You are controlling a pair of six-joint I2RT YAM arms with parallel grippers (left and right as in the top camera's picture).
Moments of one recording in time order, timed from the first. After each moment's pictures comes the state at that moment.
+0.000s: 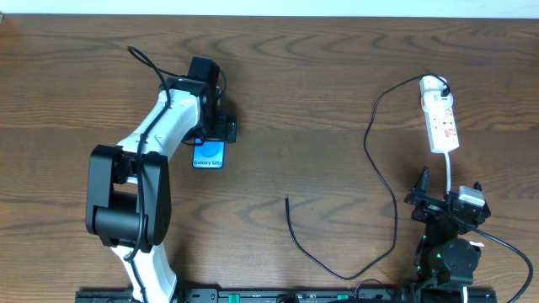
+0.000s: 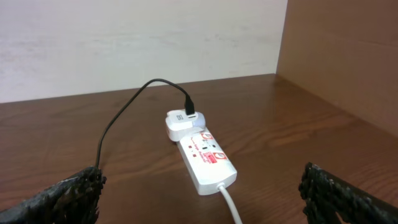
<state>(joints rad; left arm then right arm) -0.19 1.97 1.39 -0.85 -0.01 -0.17 -0.08 0.01 0.01 -0.05 0.24 0.02</state>
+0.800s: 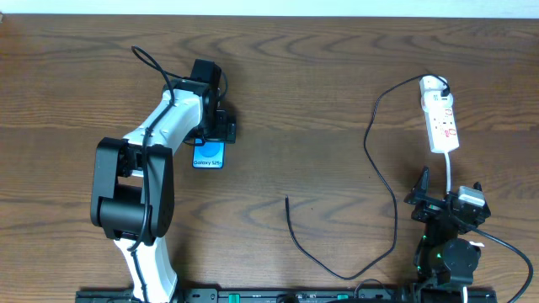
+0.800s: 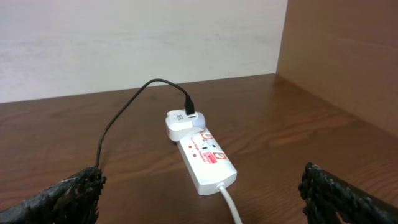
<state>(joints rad) -0.19 2.02 1.39 -0.82 -0.04 -0.17 -0.08 0.01 0.01 -0.05 0.24 0.02</state>
